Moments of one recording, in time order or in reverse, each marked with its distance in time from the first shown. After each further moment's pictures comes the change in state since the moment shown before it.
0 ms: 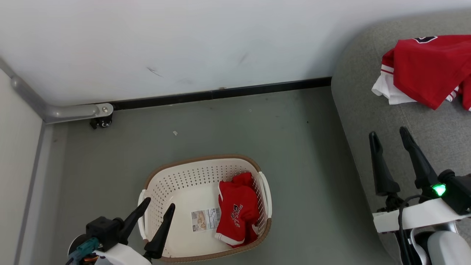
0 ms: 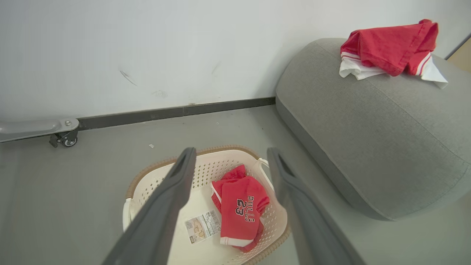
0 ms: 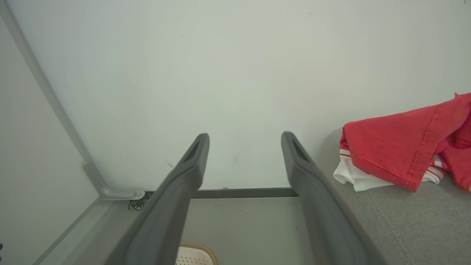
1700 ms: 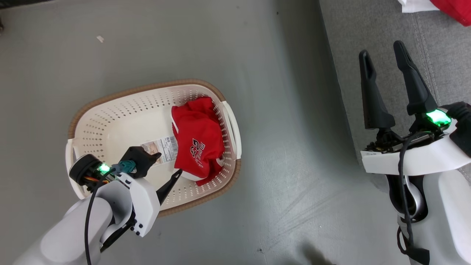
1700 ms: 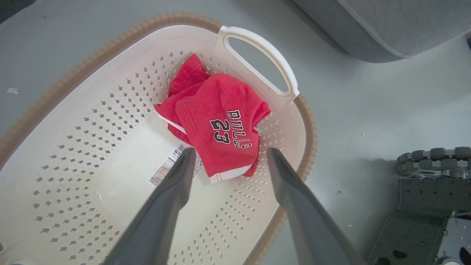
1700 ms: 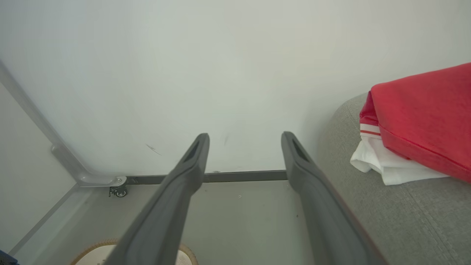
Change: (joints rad) left arm -0.498 0.186 -0.459 0.114 -0.029 0.000 0.302; right arm -0.301 -0.004 0.101 -0.054 0.071 0.000 0.000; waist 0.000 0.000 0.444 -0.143
